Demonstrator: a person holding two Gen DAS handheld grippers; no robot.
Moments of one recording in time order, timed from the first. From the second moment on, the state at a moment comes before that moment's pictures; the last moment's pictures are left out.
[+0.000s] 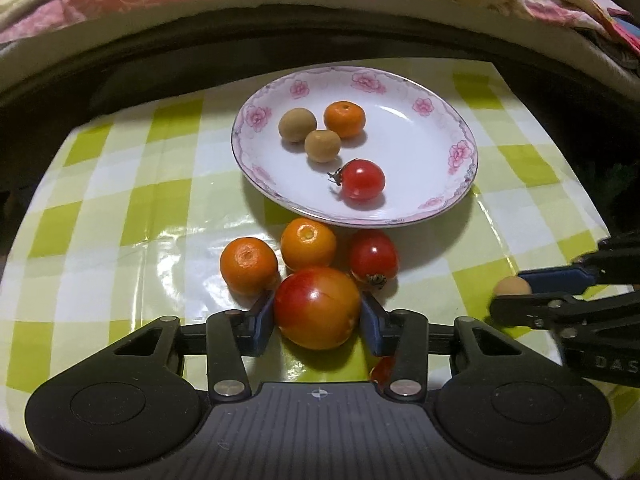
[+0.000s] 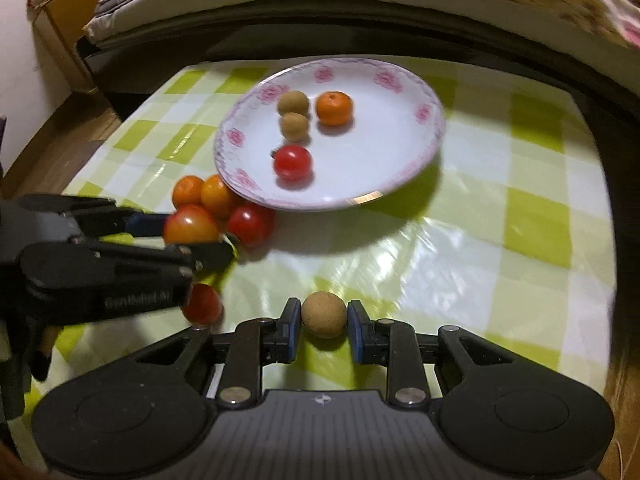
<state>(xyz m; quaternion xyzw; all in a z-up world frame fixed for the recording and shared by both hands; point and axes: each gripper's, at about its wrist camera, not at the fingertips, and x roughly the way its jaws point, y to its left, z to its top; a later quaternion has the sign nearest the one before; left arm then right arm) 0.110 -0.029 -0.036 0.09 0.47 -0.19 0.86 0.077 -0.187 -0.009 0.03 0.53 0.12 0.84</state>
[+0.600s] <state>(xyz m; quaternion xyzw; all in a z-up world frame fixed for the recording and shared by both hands) 0.047 -0.002 -0.023 0.10 0.51 -0.08 0.85 0.046 -0.138 -0.009 -0.07 0.50 0.06 0.86</state>
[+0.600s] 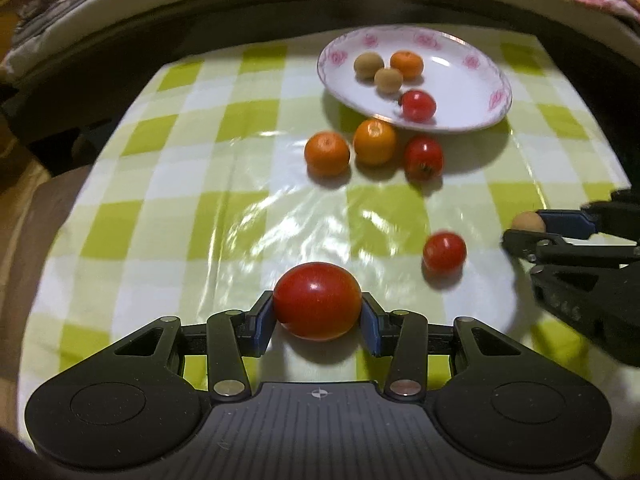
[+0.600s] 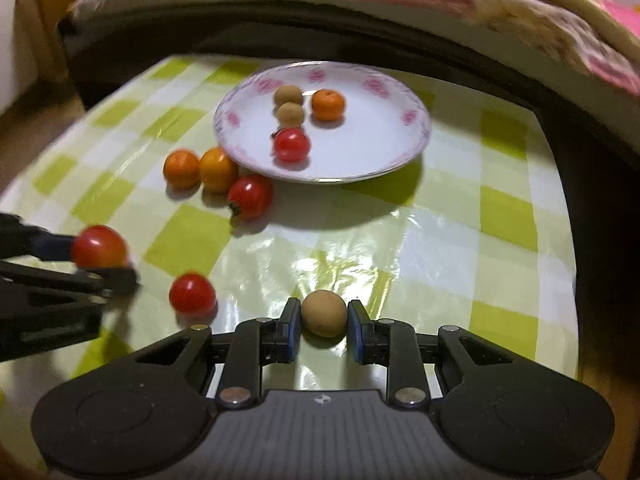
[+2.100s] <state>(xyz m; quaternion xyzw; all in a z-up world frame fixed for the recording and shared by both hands) 0.060 -0.019 0.013 0.12 0.45 -0.13 0.87 0.065 -0.124 0.035 -0.04 0.47 0.06 0.88</state>
